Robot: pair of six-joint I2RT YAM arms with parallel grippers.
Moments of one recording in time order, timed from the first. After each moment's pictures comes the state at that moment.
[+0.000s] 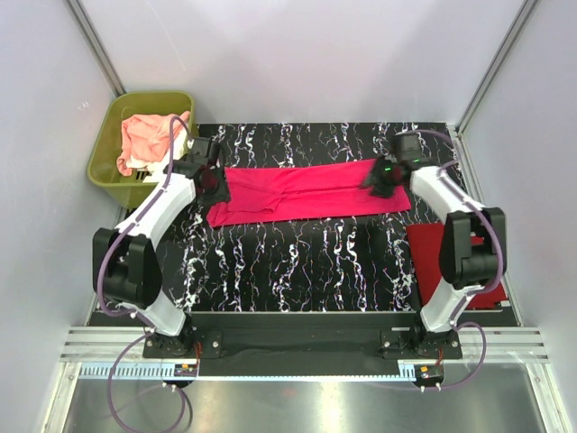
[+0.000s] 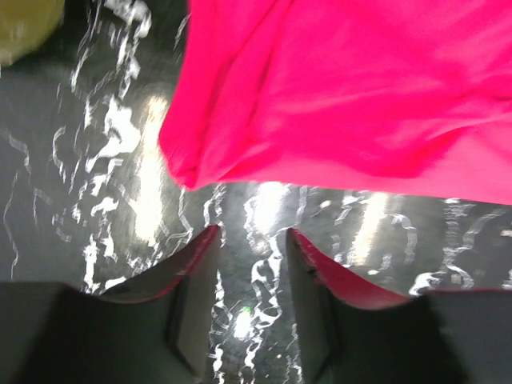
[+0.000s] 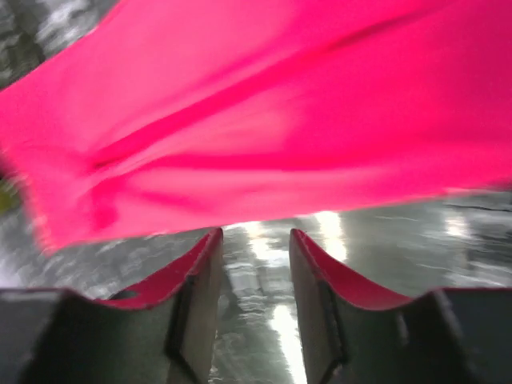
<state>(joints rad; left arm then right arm) -0.23 1.61 1.30 -0.75 -0.12 -0.44 0.10 1.75 1.32 -0.51 -0.19 0.58</state>
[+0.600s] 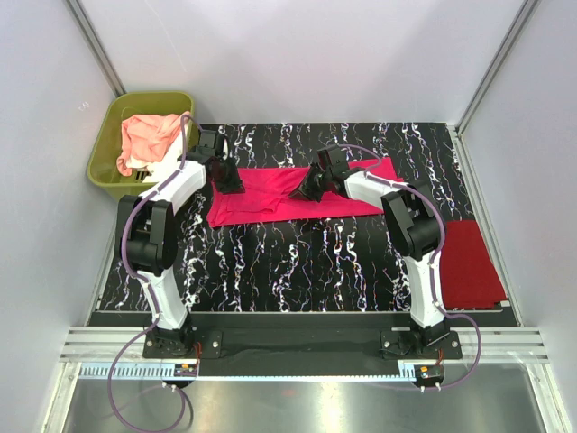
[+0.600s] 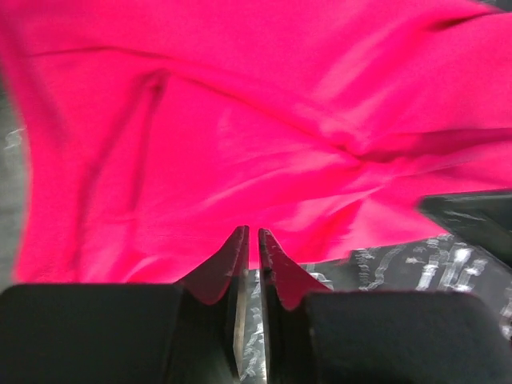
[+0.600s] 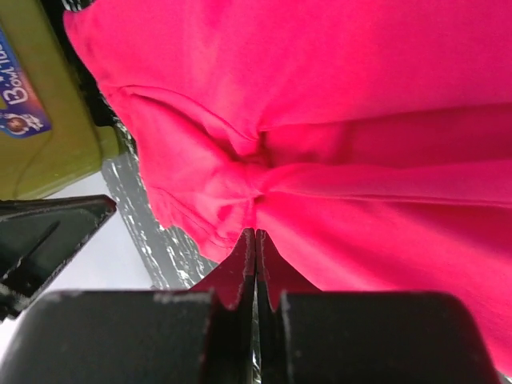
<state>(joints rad) -0.19 1.88 1.44 -0.55 0.18 -0.47 0.47 2.17 1.51 -0.12 -0.38 1.01</state>
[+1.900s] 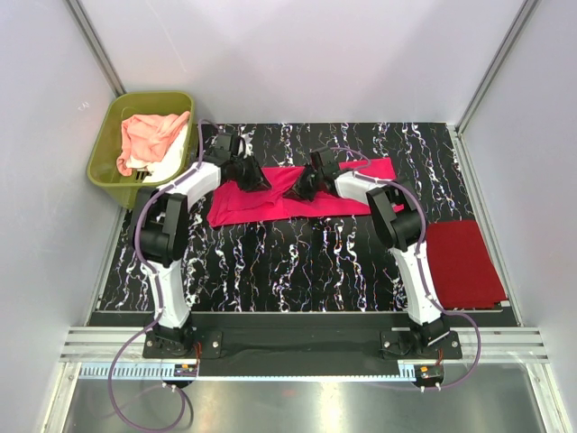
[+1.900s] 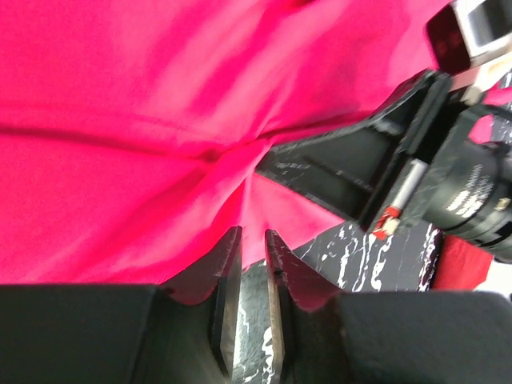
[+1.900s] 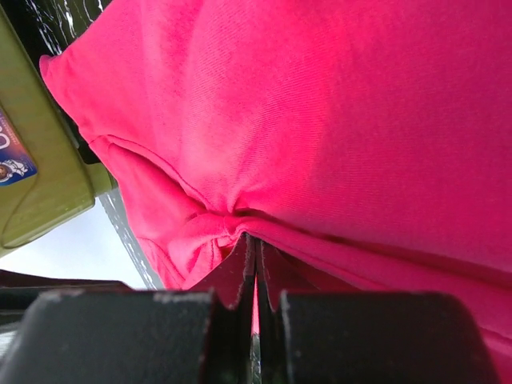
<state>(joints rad) -0.26 1.98 1.44 -0.35 0.41 -0.59 0.48 2.36 1.67 -0.09 -0.38 1.06</state>
